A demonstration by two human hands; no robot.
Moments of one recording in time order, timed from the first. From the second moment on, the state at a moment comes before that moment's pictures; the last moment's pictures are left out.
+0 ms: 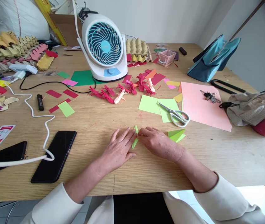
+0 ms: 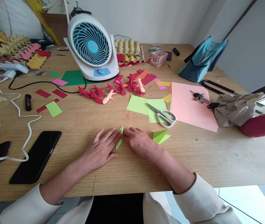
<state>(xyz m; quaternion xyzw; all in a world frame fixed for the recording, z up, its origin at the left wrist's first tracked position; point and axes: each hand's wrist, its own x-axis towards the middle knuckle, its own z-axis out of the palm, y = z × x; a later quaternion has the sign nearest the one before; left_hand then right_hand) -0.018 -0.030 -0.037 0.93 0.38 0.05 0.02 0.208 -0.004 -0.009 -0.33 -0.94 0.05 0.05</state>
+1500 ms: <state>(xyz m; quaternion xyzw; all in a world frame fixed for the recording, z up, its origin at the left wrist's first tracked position) -0.006 -0.040 -0.039 0.88 0.46 0.04 0.09 0.189 0.000 -0.020 -0.45 -0.90 -0.01 0.01</state>
